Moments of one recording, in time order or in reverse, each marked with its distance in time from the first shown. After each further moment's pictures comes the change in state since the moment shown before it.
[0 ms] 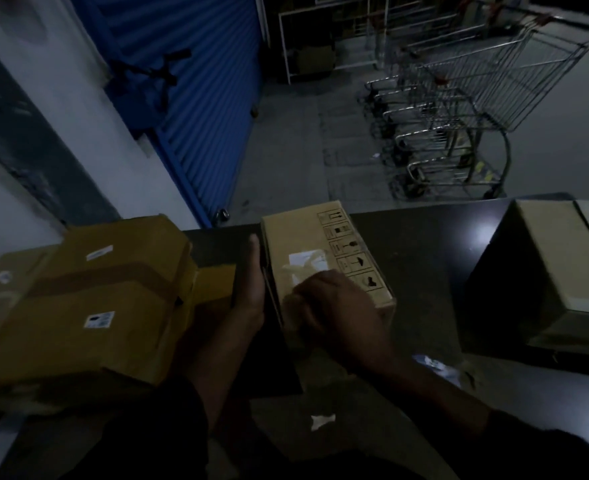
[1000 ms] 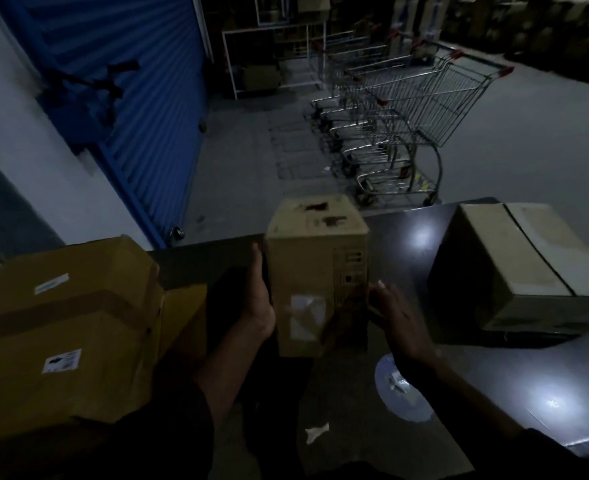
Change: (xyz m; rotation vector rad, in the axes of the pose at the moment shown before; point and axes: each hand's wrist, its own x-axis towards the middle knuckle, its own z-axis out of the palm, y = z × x) left_hand -0.017 0.016 0.032 -0.270 -0.114 0.064; right_hand -0.042 0.052 -0.001 0.917 0.345 0.776
